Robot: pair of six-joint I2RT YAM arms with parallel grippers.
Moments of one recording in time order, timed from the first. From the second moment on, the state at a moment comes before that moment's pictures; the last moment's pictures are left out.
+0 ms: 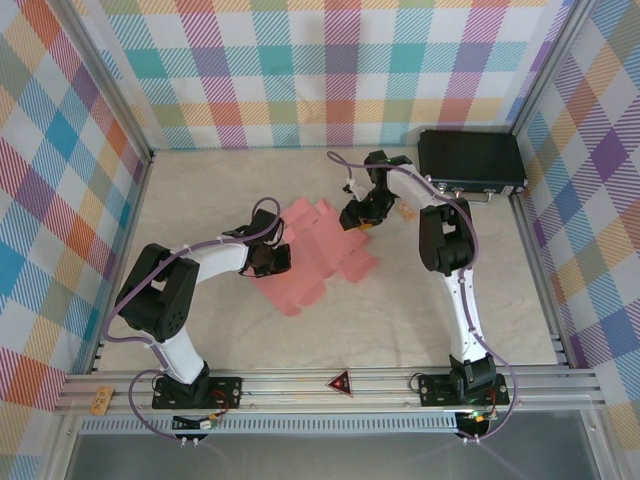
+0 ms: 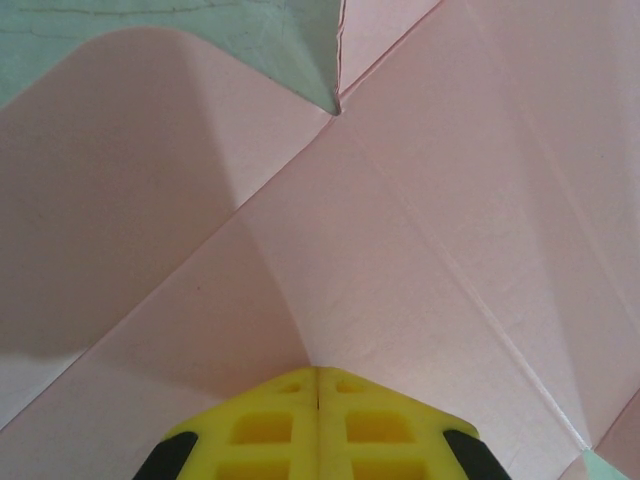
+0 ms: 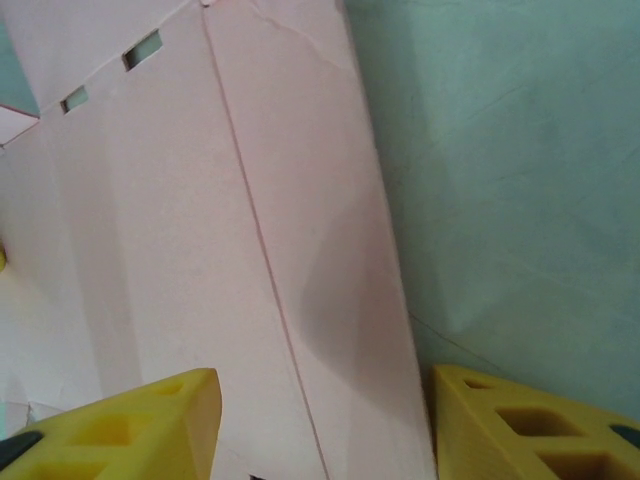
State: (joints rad) left arm -0.44 1.73 0.94 -0.34 0.14 -0.60; right arm 0.35 2.44 2.09 -1.14 -0.55 -0.16
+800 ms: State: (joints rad) left arm -0.44 1.73 0.94 -0.34 0.14 -0.60; right arm 0.37 2.37 2.09 -1.12 -0.55 -0.19
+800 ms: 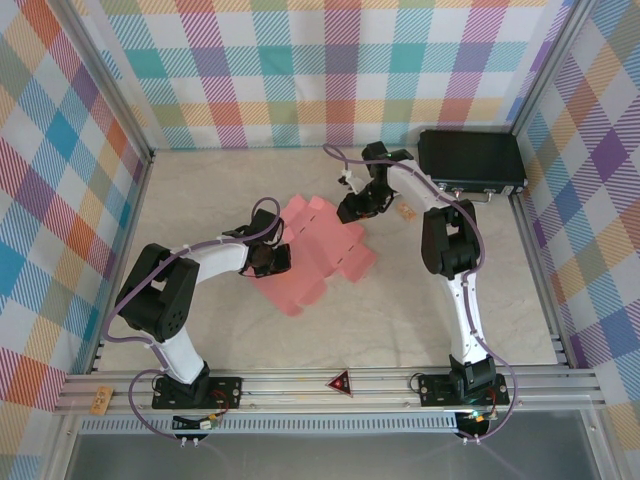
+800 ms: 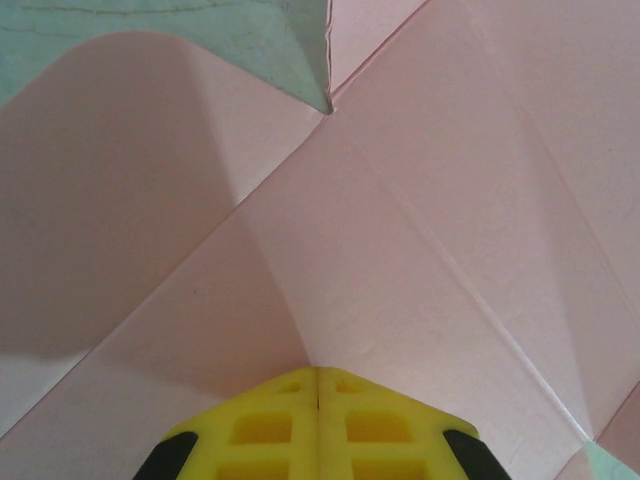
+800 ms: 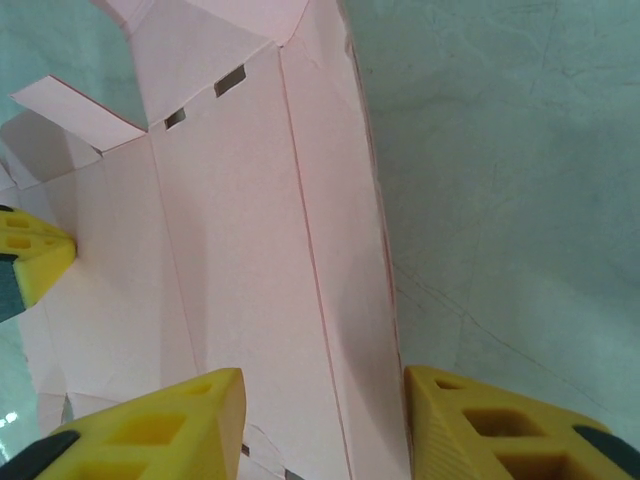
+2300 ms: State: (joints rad) left arm -0.44 1.73 0.94 -0.34 0.14 -0.60; right arm 0.41 2.31 2.07 -1.10 -0.51 -0.35
